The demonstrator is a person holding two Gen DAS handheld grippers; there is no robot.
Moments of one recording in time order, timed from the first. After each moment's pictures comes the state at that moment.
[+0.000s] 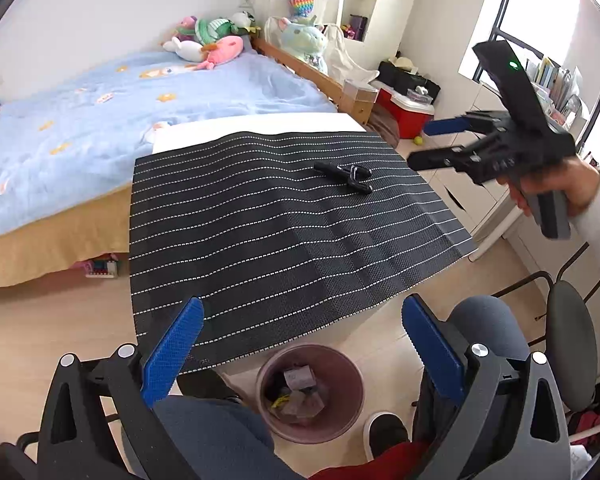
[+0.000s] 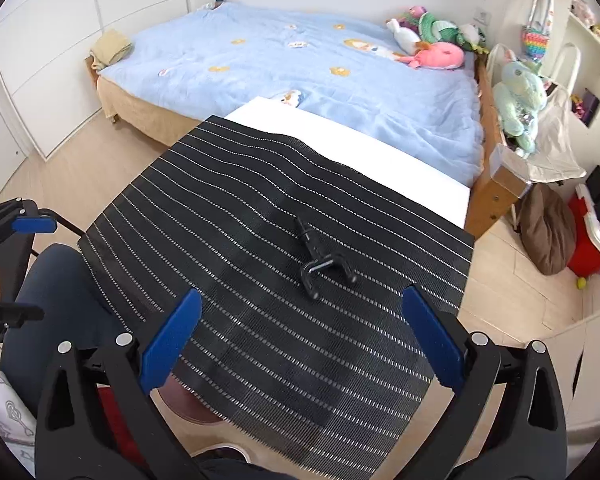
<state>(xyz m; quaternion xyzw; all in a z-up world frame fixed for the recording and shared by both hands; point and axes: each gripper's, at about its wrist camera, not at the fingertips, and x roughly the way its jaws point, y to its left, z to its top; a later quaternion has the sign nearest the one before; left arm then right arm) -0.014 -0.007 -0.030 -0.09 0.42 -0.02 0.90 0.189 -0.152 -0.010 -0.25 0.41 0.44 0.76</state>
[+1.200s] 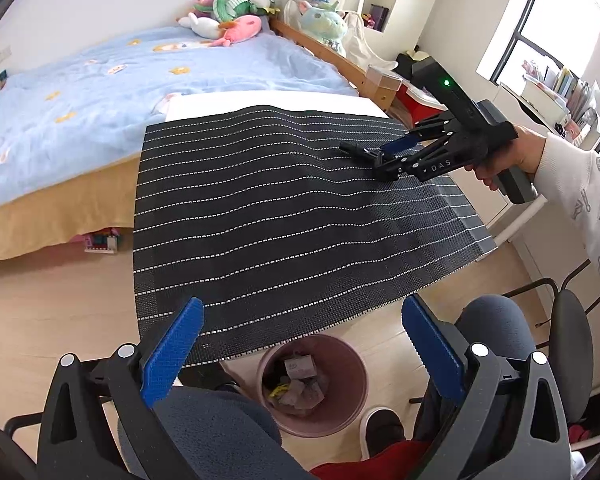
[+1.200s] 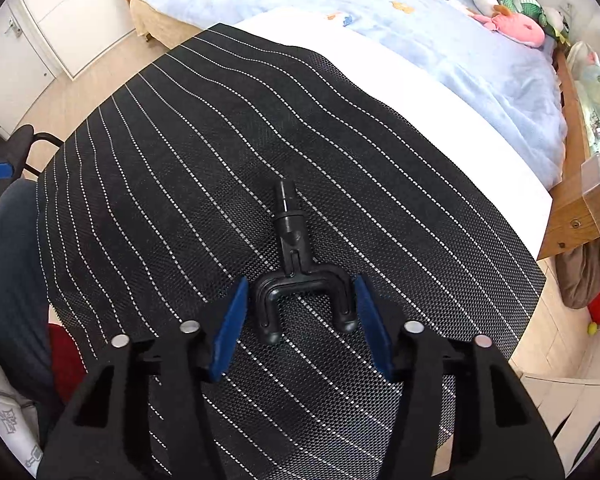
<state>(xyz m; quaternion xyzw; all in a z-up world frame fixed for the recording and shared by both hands) -0.007 0.009 -0.053 -0.12 0.45 0.00 0.89 0.244 -0.103 -0.094 -0.35 0.47 0.48 0.65</state>
